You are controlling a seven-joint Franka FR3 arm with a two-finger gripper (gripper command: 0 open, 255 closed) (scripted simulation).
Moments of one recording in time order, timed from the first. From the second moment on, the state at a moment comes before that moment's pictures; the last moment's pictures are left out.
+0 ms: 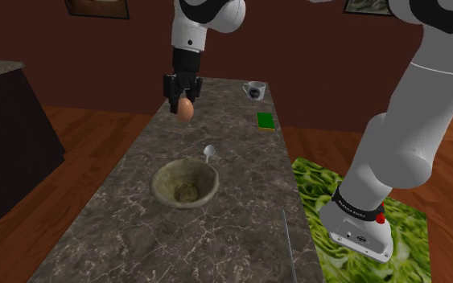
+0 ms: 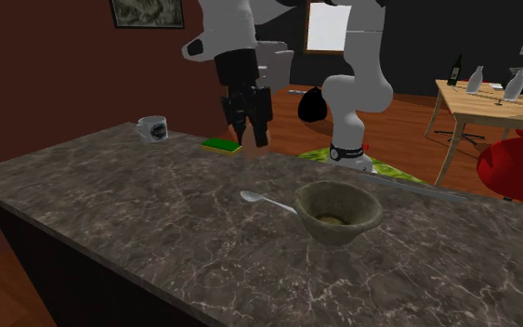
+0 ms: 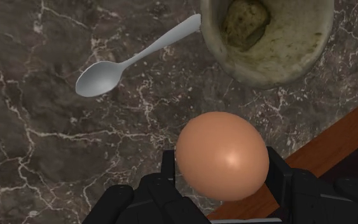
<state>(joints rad) 0.19 0.01 0.11 -1.92 0.31 1.94 0.07</state>
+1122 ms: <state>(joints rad) 0.33 -0.15 0.26 -2.11 0.34 2.05 0.33</state>
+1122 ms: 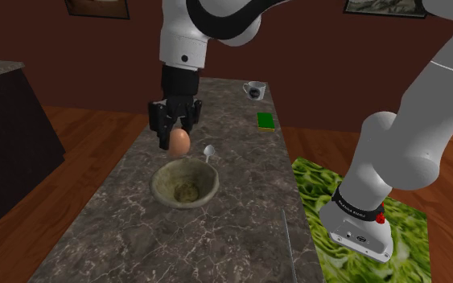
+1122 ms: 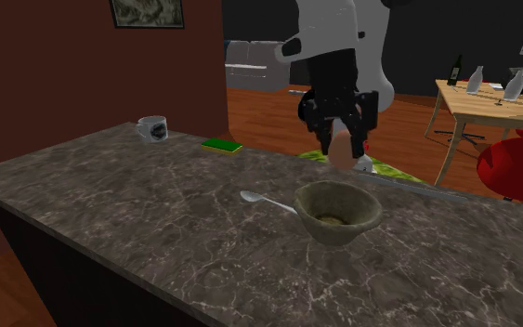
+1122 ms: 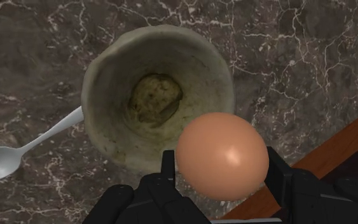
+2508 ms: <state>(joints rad) 0.34 -0.10 0.28 -2.22 0.36 2.21 0.29</state>
